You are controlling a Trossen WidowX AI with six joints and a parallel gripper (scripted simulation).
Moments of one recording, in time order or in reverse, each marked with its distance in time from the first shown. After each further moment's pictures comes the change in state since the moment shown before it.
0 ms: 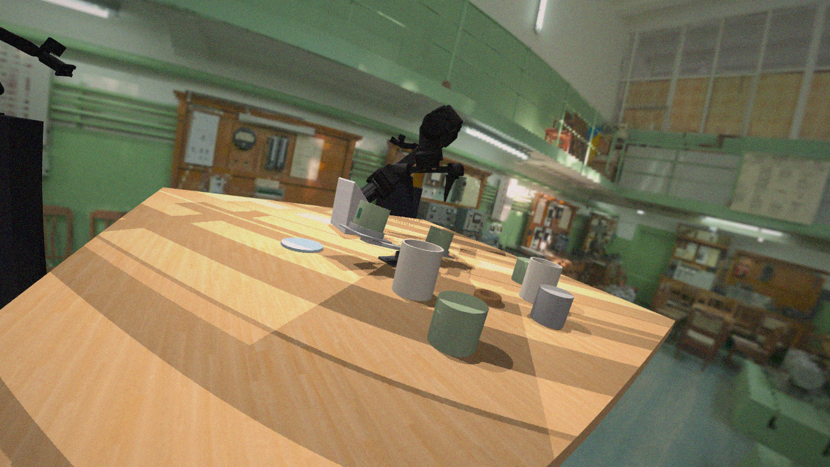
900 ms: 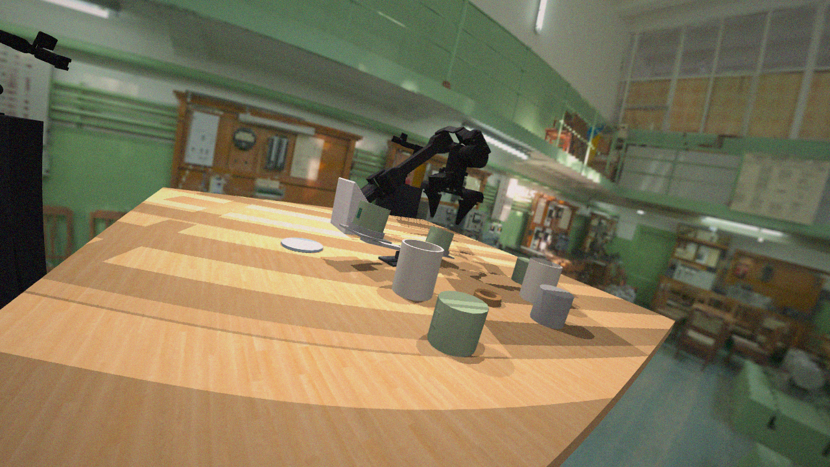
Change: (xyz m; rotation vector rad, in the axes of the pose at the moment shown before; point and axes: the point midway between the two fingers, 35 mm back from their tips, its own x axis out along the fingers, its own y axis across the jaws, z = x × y) arm 0.053 0.048 -0.039 0.516 -0.009 -0.205
